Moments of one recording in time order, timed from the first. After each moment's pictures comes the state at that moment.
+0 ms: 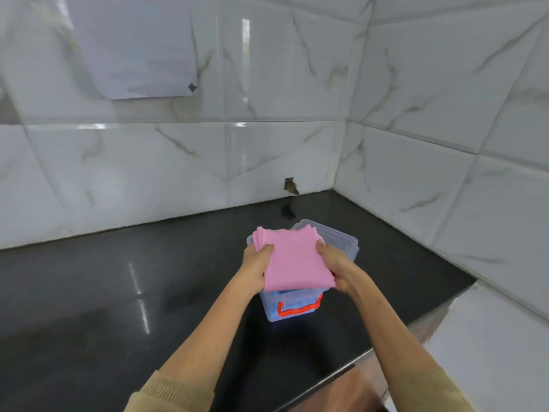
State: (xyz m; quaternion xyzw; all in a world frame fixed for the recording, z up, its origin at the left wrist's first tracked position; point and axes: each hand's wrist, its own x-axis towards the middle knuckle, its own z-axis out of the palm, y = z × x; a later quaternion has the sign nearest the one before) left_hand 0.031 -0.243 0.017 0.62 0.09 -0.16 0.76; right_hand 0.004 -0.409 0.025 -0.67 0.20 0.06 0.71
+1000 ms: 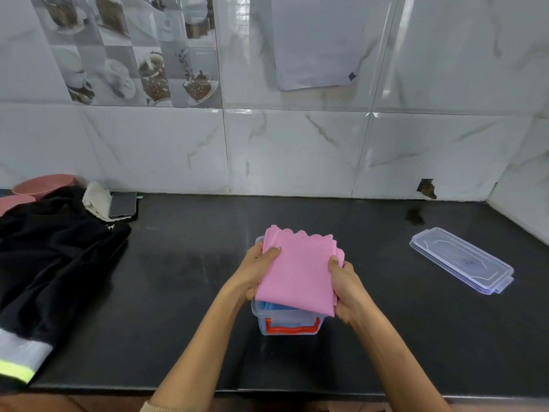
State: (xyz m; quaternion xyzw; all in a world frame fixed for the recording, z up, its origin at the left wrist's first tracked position) left_hand -0.074 -0.041 0.012 0.67 0.15 -0.03 0.73; right_hand -0.058 -0.208 0.011 -0.66 0.13 0.19 0.71
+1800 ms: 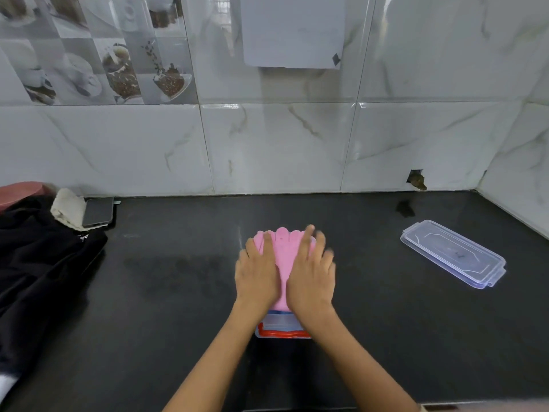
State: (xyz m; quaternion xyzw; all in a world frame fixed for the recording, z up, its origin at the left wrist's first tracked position) left_hand -0.058 -0.084 0.002 0.97 0.14 0.11 0.16; right_hand -0.052 -0.171 0.008 -0.98 -0.06 -0.08 0.16
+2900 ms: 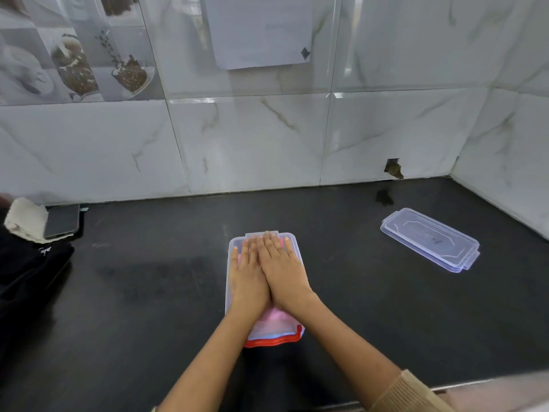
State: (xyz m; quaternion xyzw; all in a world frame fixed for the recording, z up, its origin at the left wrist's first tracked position) left_hand -0.042 -0.098 -0.010 1.00 0.03 -0.02 -0.08; right_hand -0.011 -0.175 -0.018 -0.96 -0.28 -0.05 0.06
